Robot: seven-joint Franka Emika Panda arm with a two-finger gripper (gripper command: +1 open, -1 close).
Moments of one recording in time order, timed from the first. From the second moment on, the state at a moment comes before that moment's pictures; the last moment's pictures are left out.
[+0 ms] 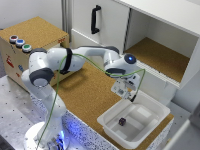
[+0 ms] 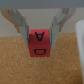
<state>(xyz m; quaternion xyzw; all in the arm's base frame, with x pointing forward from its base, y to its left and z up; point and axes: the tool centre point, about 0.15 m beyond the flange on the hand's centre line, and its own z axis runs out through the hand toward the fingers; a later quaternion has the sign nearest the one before) 0.374 -0.199 0.361 -0.99 -0.05 -0.08 0.08</state>
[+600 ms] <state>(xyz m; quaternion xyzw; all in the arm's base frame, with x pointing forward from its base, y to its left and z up) 0.386 -0.153 0.296 -1.00 0.02 -0.07 0.04</state>
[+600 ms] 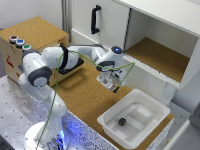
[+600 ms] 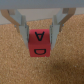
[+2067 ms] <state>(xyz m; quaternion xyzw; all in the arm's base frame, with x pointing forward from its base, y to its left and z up) 0.397 -0.162 0.301 -0.99 0.00 -0.13 0.02</state>
